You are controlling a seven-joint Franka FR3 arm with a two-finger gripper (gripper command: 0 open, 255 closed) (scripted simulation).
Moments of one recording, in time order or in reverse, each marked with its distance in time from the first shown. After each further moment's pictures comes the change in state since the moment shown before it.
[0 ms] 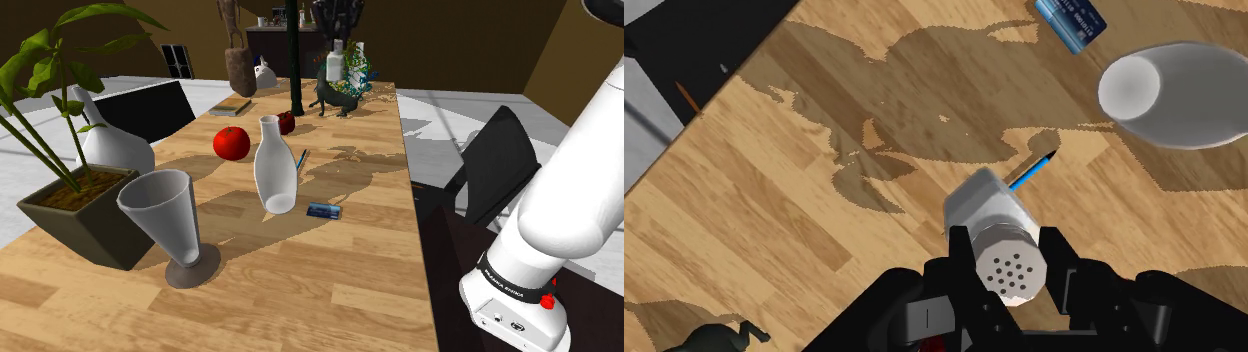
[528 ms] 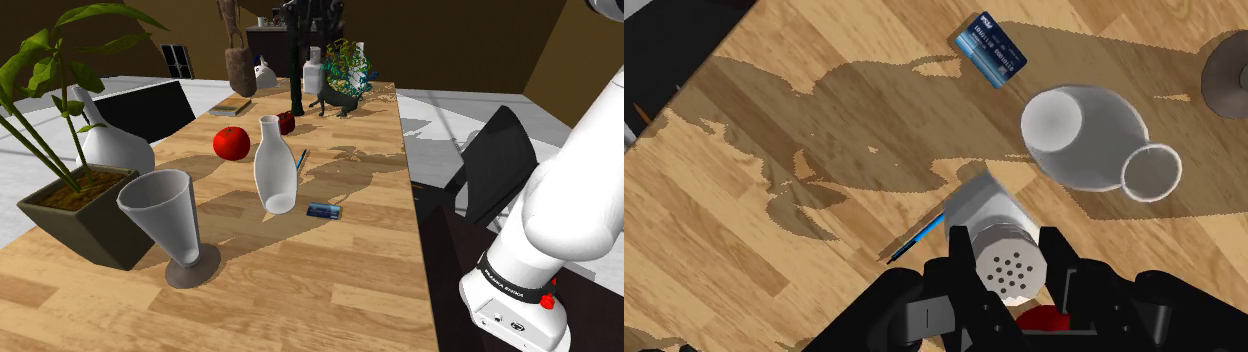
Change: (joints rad) arm 0.093 -0.029 0.107 -0.037 0.009 0.006 0.200
